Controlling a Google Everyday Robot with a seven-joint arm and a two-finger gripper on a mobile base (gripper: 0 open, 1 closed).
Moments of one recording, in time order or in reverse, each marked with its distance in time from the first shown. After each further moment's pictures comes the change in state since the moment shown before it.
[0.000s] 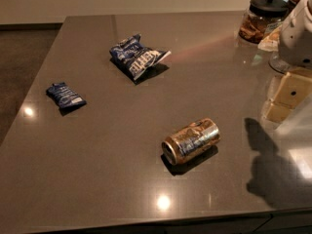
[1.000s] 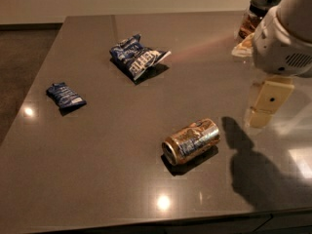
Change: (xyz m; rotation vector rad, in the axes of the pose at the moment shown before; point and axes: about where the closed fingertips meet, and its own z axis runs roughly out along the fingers) arm -0.032 0.013 0.019 -0.046 -0.019 -0.145
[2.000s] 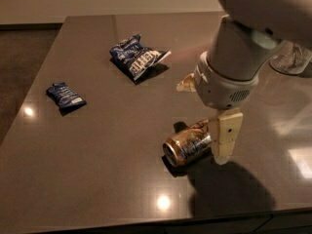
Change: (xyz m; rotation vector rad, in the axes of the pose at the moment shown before) arm -0.062 0.045 0.066 -0.156 -0.012 -0.380
